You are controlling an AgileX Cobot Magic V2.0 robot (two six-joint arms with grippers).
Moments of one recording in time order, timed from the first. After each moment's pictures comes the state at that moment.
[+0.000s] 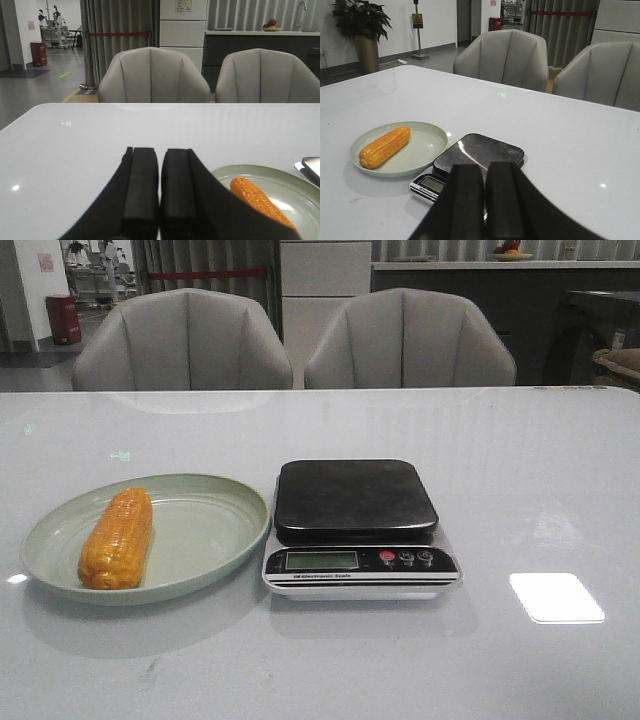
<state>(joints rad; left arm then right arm) -0.04 -0.01 0.01 0.06 0.03 -0.11 0.52 0.12 -0.16 0.08 0.13 -0.05</state>
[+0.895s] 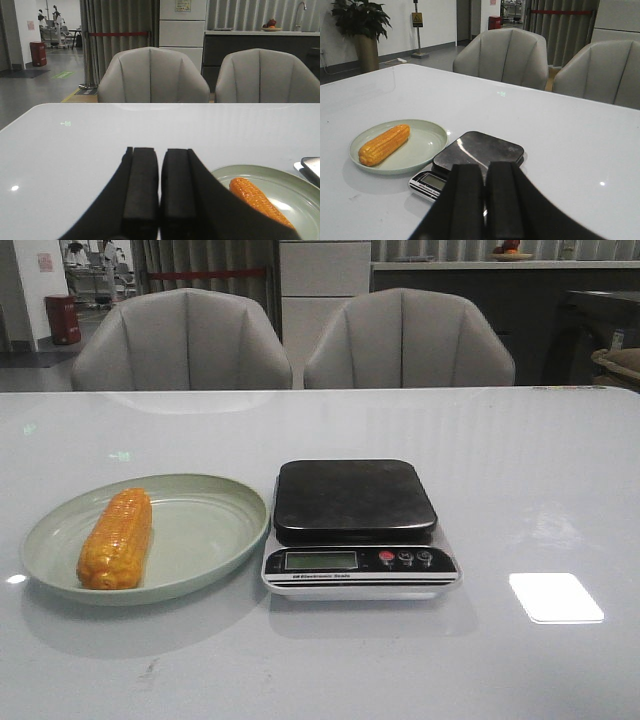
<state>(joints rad) -0.04 -0.01 0.01 0.06 0.03 -0.11 0.52 0.12 -0.14 0.08 0.13 -0.05</state>
